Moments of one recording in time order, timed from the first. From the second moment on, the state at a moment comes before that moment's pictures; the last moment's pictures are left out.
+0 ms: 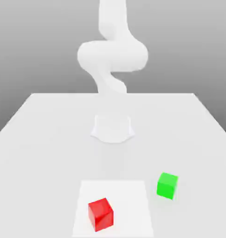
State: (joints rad) arm 0.02 -0.71 -0.03 -2.32 0.01 2.34 0.75
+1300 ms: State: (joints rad) arm 0.07 0.26 -0.12 -2.53 0.09 2.79 0.22
